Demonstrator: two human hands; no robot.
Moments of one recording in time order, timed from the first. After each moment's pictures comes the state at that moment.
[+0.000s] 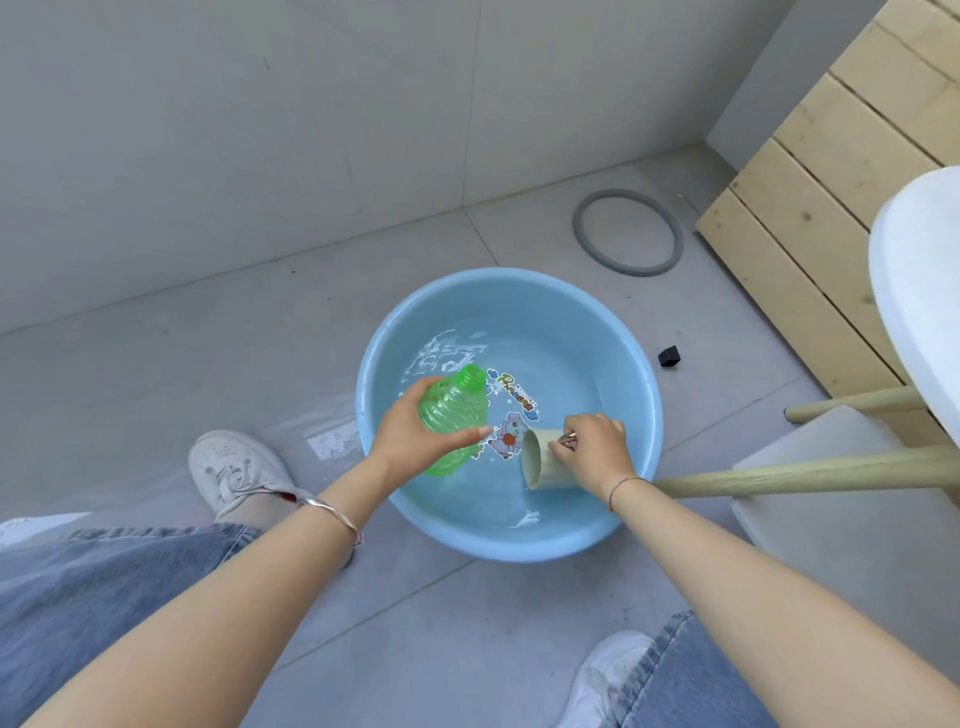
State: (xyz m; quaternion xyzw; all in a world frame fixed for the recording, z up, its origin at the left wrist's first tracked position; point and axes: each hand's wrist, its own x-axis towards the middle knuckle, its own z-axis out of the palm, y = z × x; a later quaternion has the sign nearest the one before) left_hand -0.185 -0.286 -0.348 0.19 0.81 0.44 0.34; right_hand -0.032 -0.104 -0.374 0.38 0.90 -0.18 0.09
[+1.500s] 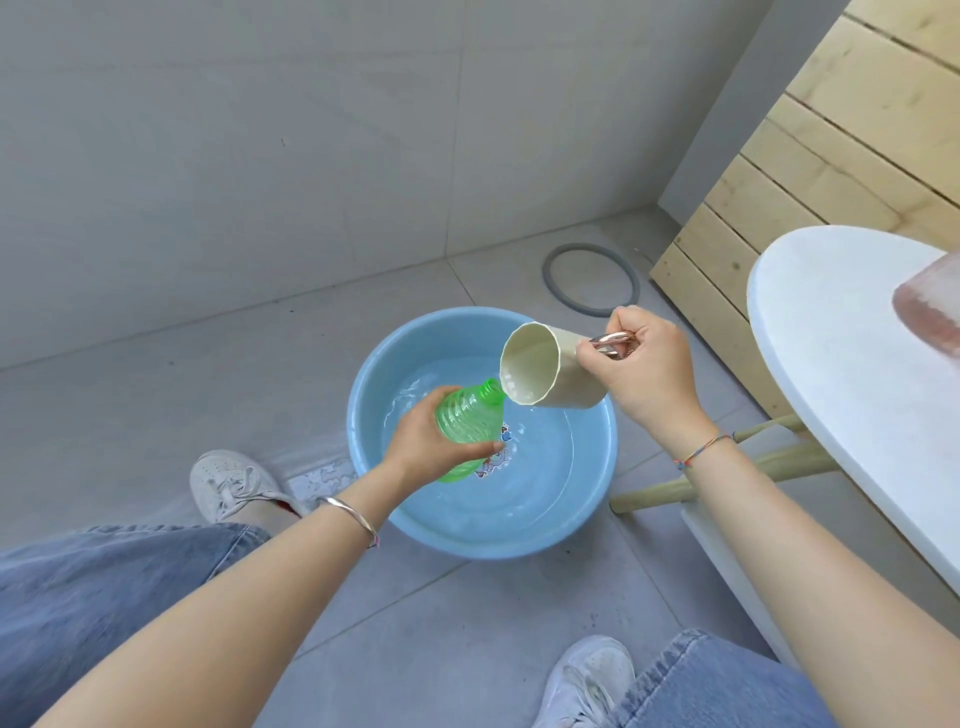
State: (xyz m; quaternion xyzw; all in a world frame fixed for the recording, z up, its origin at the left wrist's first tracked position) left_hand -0.153 -0.273 -0.300 0.26 0.82 0.43 0.29; right_hand -0.024 -0.101 -0.181 0.30 0.86 -0.30 -0.30
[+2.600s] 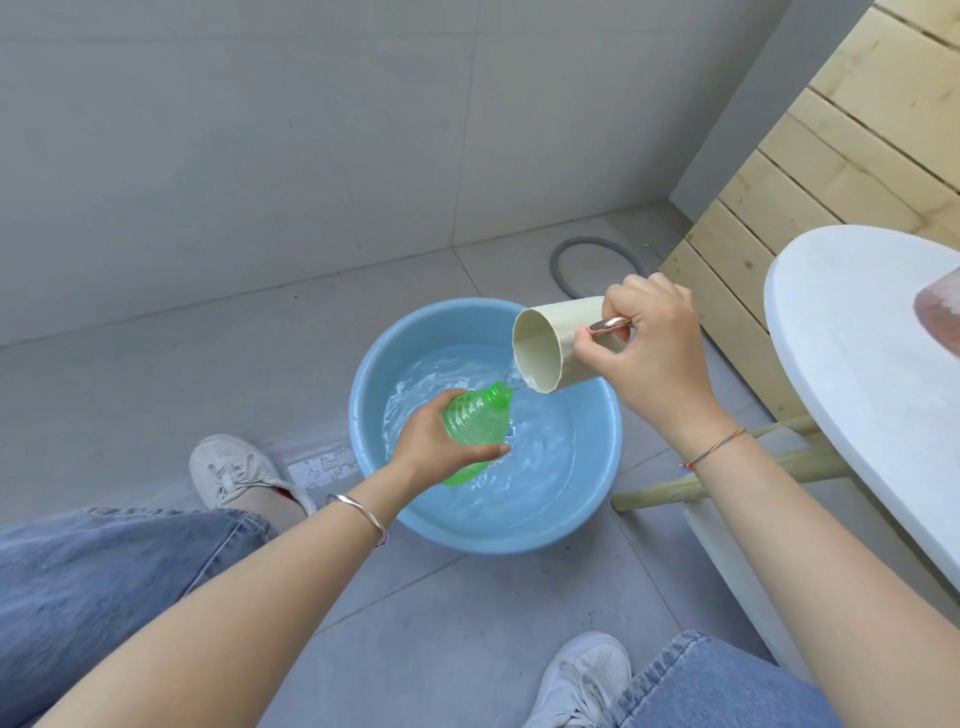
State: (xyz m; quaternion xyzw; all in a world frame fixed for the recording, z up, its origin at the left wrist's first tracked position) left_hand -0.146 -0.273 -0.311 0.25 0.82 0.42 0.30; right_hand -0.032 -0.108 -0.161 0.19 0.92 -0.12 -0.31
